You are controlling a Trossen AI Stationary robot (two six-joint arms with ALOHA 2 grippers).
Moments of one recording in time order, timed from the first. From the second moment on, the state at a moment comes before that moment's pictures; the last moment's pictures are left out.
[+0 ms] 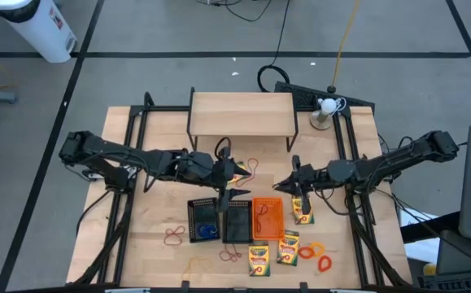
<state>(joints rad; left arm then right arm) -0.17 1.52 1.27 -0.11 -0.12 -0.06 0.25 0.98 0.47 0.44 0.09 0.20</state>
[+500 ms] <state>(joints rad) -0.17 1.52 1.27 -0.10 -0.12 -0.02 0.28 1.01 0.47 0.32 -0.09 0.35</state>
